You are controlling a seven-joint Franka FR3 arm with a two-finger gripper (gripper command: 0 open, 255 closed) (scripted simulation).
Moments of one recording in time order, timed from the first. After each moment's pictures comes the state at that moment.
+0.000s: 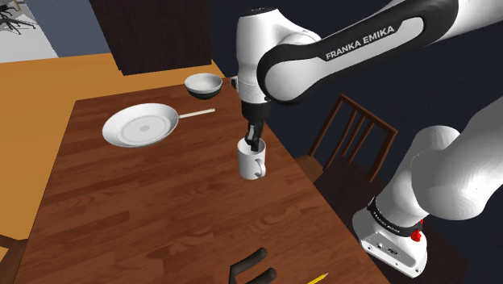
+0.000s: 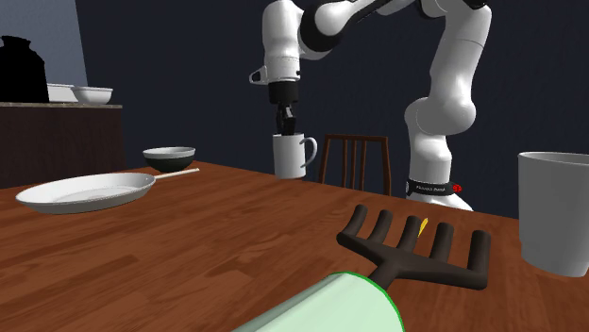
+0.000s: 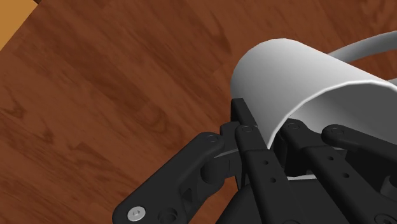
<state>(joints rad) 0.26 -0.26 0.19 -2.39 0.08 2.09 -0.11</state>
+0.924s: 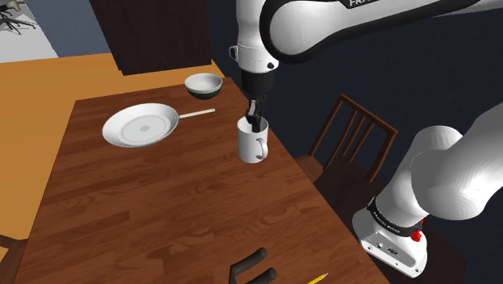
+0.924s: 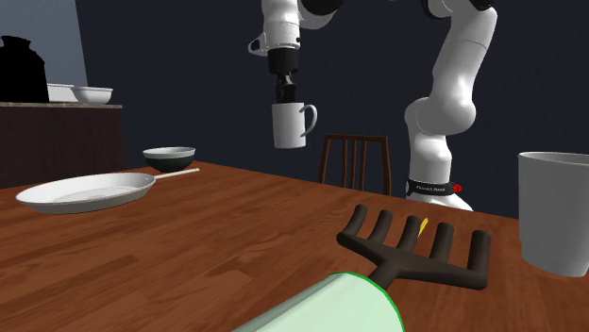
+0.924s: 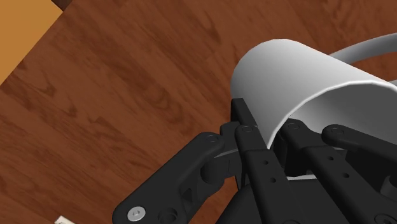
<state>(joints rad) 0.25 -0.32 0.18 -2.25 0.08 1.89 -0.11</state>
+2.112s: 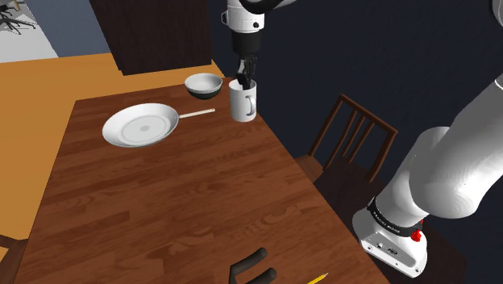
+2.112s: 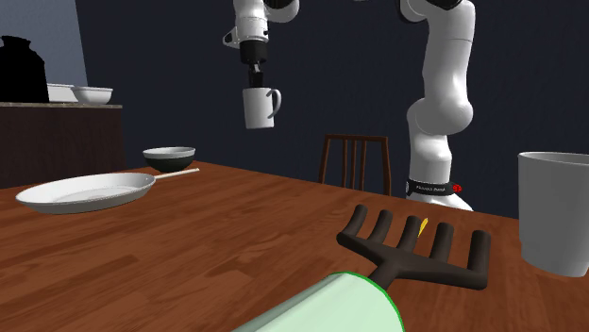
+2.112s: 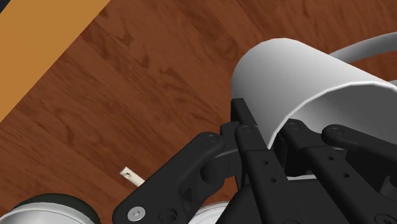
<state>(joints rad) 0.17 -0.08 0.08 -1.91 0.02 1.77 -0.27</state>
